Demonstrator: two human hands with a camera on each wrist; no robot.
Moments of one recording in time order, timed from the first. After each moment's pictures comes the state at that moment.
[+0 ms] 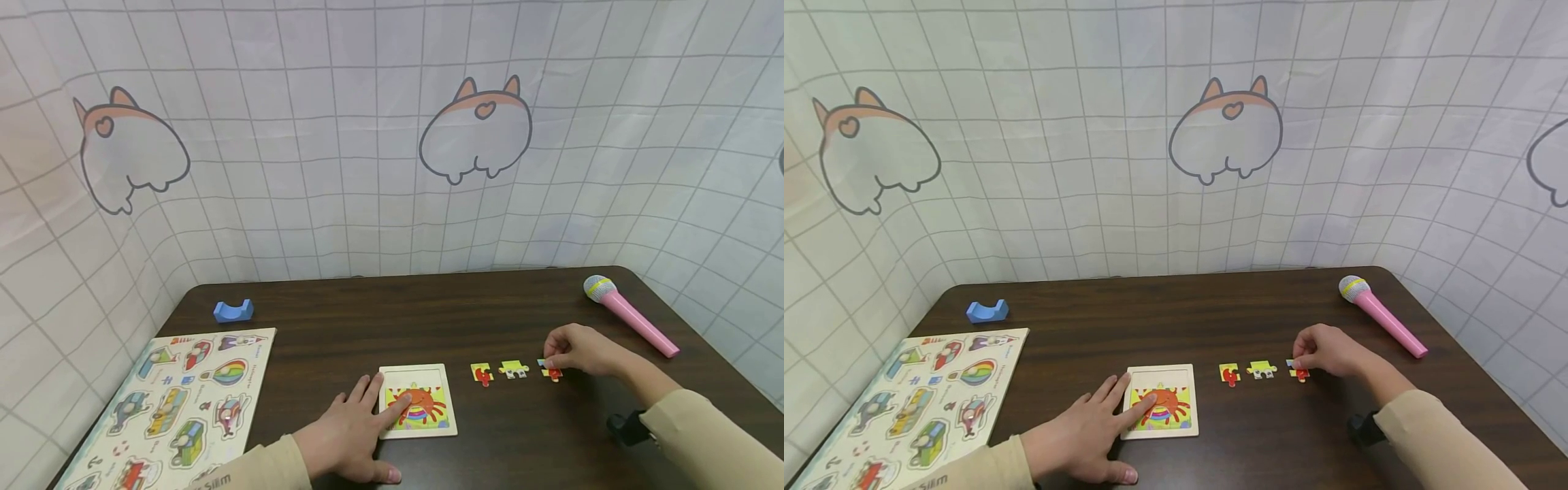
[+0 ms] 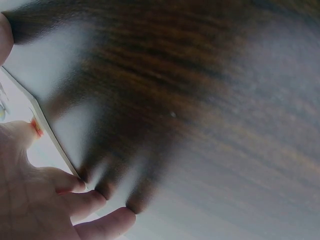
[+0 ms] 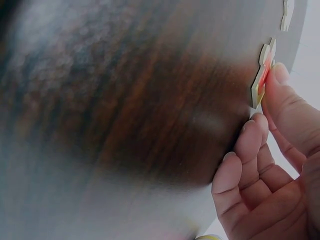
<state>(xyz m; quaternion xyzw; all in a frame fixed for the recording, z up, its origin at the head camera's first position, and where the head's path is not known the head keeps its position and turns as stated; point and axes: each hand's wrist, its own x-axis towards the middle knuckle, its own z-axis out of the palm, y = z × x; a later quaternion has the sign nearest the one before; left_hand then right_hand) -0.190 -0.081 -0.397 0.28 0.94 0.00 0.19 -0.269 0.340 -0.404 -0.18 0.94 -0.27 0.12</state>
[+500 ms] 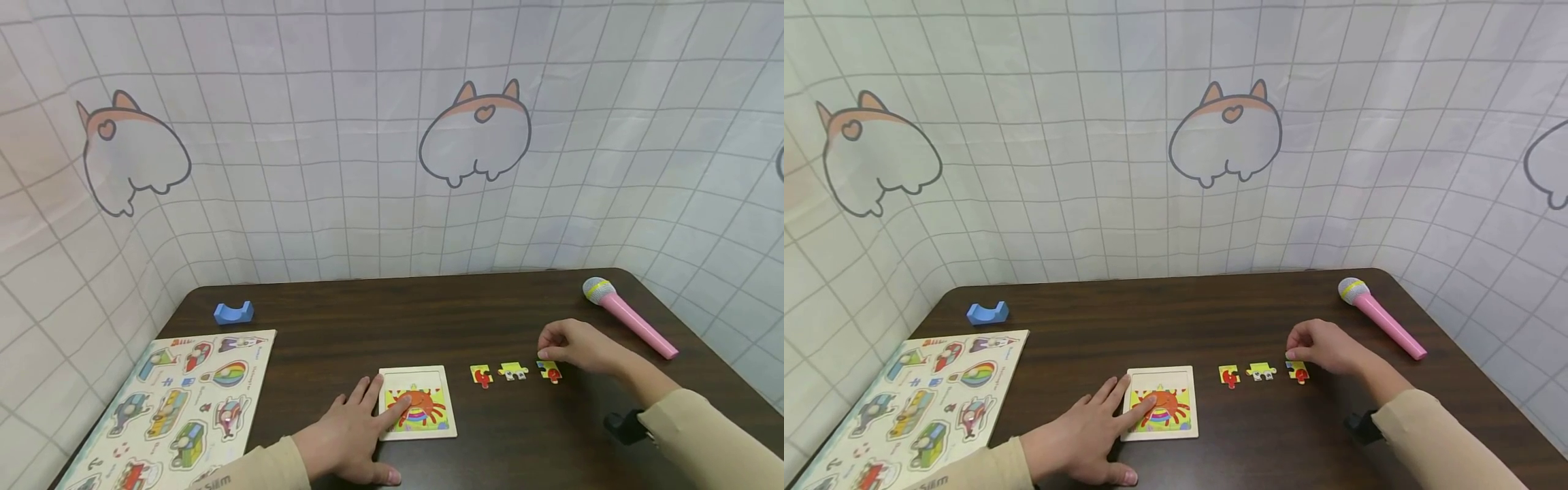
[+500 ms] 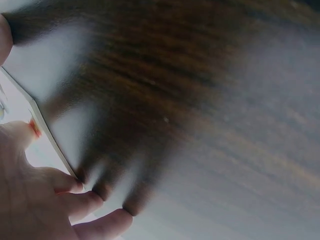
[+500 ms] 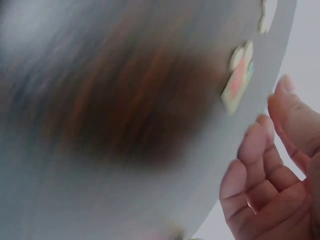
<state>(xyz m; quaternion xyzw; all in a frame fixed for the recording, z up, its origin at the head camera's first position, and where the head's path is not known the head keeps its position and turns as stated) -0.190 -0.082 -0.397 0.28 0.94 0.01 0.19 -0.269 0.331 -0.394 -0.18 0.94 -0.28 0.09</state>
